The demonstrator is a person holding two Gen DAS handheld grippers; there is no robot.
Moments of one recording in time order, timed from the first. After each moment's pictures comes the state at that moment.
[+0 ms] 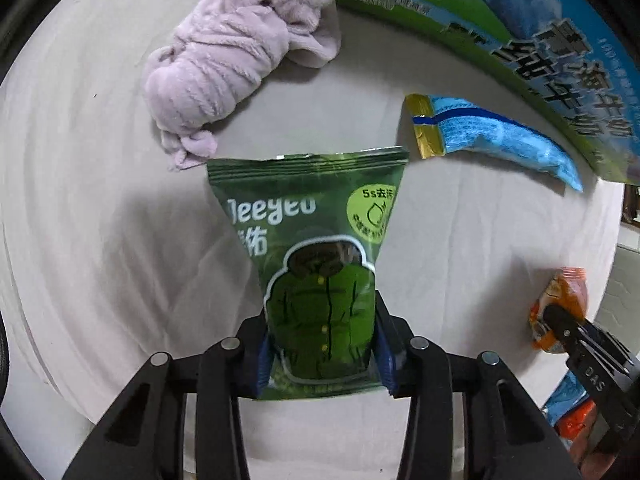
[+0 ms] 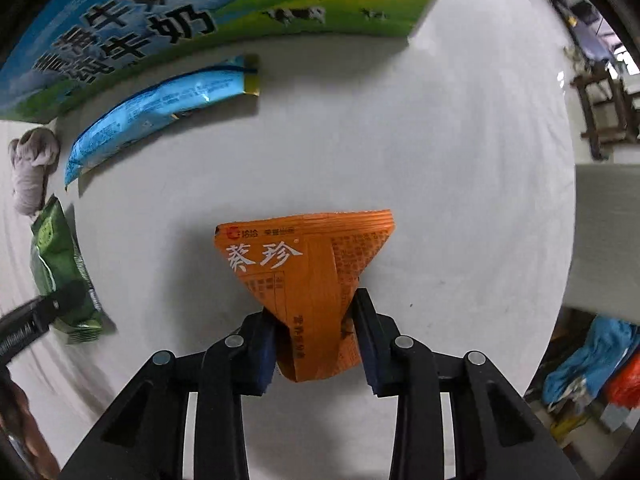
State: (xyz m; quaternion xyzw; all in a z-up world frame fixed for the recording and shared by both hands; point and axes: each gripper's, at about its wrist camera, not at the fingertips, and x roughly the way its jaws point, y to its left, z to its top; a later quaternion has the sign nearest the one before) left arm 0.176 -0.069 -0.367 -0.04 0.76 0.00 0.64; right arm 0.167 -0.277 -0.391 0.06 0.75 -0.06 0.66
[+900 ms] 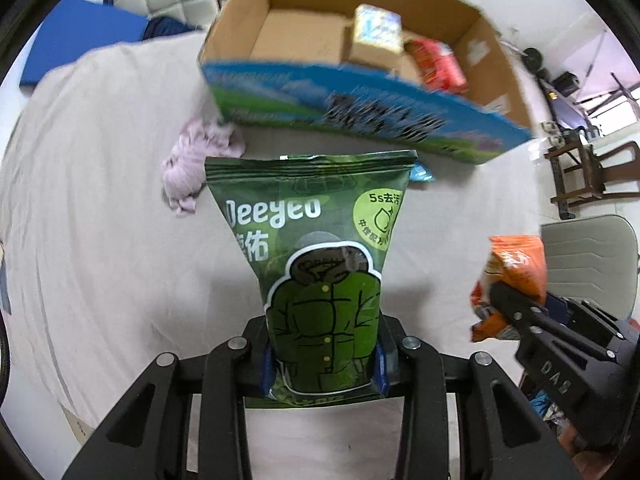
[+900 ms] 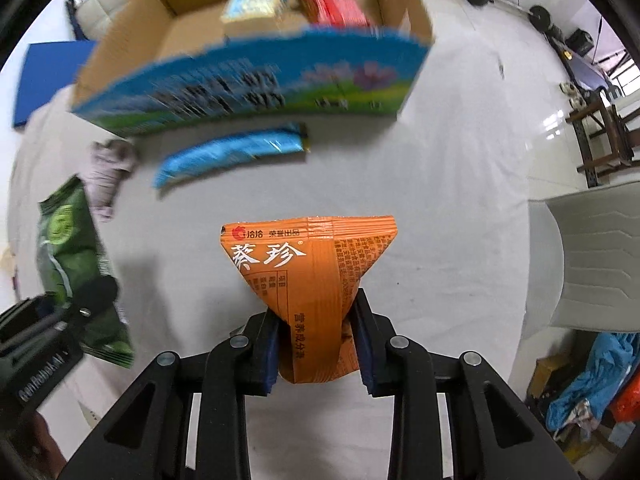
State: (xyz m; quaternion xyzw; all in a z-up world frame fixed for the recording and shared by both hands) left arm 0.124 -0.139 -0.217 -0.02 0.66 -0.08 0.74; right arm 0.135 -0.249 -0.268 0.07 0.67 -0.03 0.74
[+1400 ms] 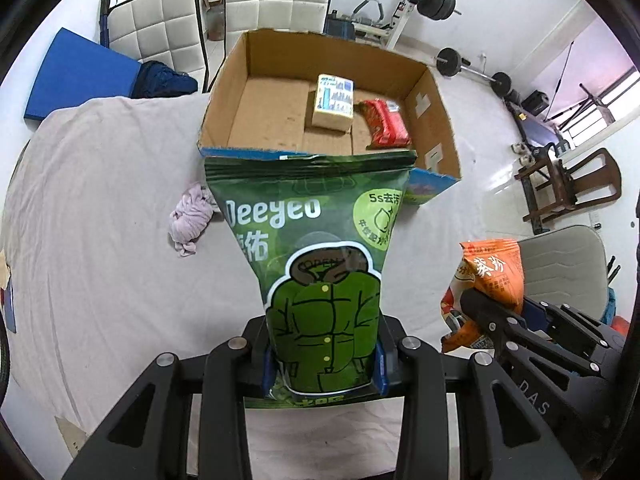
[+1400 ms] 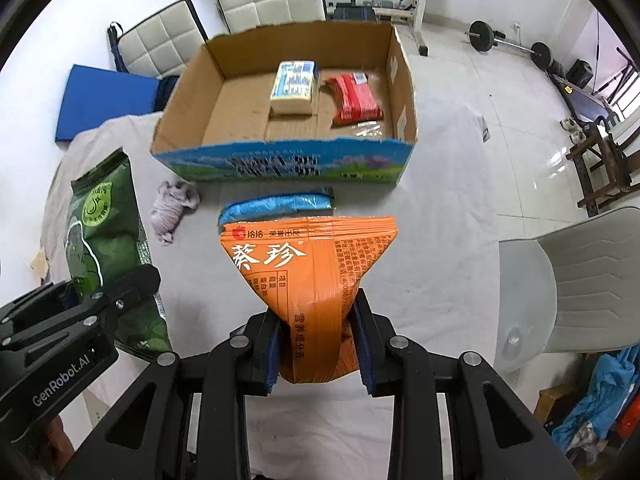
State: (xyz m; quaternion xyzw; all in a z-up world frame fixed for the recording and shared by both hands) left arm 0.133 -0.108 -0.148 -0.04 0.61 -0.11 0.78; right arm 0.109 -0.252 -0.173 0.07 0.61 -0.01 0.79
